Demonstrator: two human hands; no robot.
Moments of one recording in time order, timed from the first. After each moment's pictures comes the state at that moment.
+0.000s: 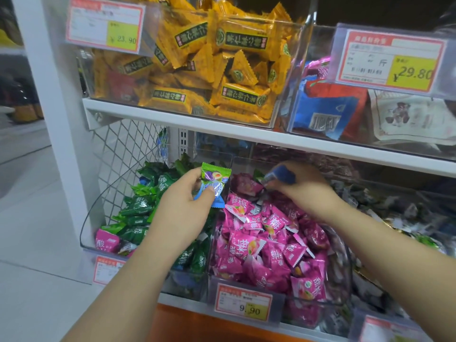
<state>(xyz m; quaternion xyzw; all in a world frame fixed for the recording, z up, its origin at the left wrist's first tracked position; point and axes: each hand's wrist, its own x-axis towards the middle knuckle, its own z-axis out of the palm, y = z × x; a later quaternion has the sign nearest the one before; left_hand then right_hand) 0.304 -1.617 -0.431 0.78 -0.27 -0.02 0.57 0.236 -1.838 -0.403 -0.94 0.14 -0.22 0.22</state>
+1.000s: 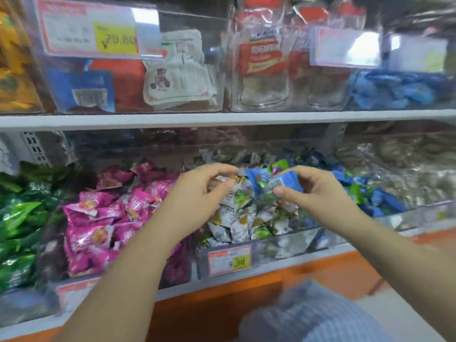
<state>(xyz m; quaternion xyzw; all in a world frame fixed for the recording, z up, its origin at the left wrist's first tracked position) 0.154 -1.770 -0.407 0.68 -0.56 -0.12 0.46 -0.030 -1.905 -0.410 -0.82 0.22 -0.33 0.41</state>
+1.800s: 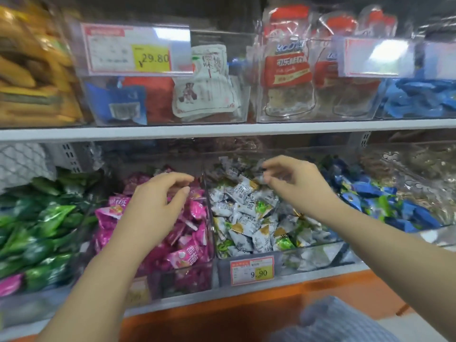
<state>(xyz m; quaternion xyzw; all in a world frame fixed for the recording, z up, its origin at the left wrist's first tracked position) 0.212 -1.724 -0.416 0.77 -0.48 0.04 0.42 0.035 -1.907 -0.395 -0.89 0.26 -0.30 0.23</state>
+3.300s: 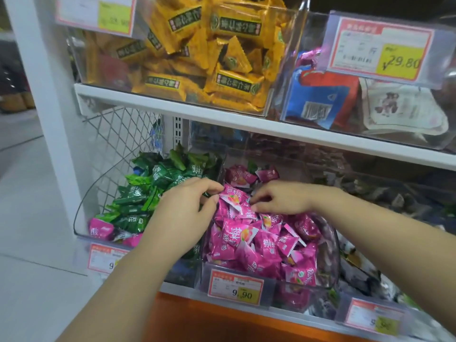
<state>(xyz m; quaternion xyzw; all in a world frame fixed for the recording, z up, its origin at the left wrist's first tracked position) 0.289 -1.614 -0.440 0.83 -0.37 0.07 0.41 0.245 -1.833 -0.407 -0.99 0.03 0.15 0.04</state>
